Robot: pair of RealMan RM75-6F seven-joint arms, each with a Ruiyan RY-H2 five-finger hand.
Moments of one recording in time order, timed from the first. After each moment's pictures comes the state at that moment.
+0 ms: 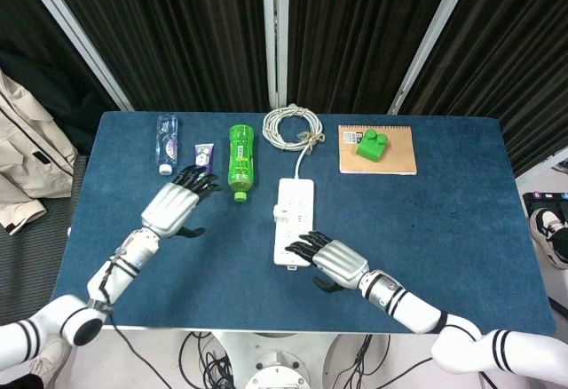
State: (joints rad) left arm -0.66 -1.36 -0.25 -1.53 1.44 0.89 0.11; right arm 0.68 -1.43 0.10 -1.63 -1.52 0.70 0.00
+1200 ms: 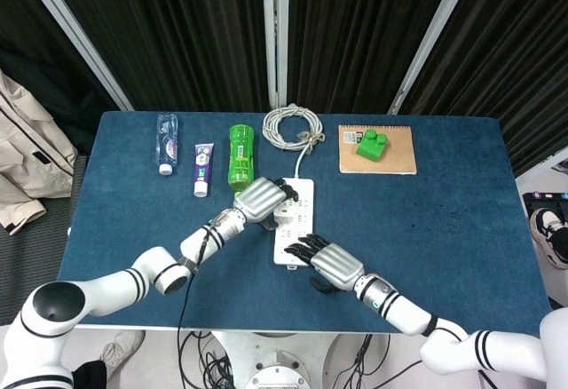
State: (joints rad) left arm -1.08 -1.76 -0.21 -1.02 1.46 0.68 -0.11; right arm 0.70 -1.53 0.02 -1.53 -1.45 0.76 0.00
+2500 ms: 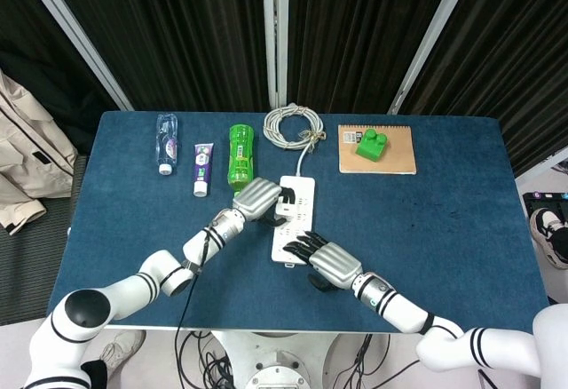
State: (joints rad) left arm -1.07 -1.89 -0.14 -0.80 1.49 0.83 -0.52; right arm 0.73 -1.55 0.01 -1.52 -1.41 0.76 -0.01
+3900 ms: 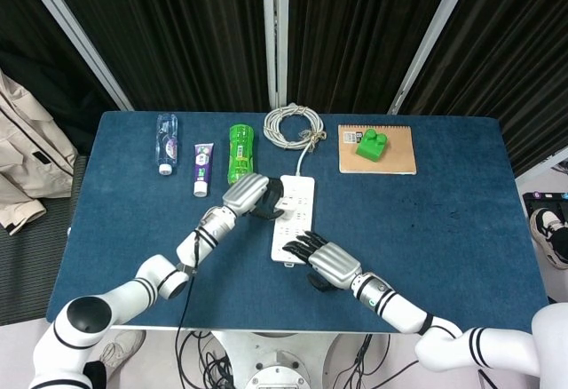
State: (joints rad) left arm -1.03 -1.93 -0.16 -0.73 1.49 0.95 -0.71; right arm 0.73 -1.55 0.01 -1.53 -1.39 0.76 -0.02
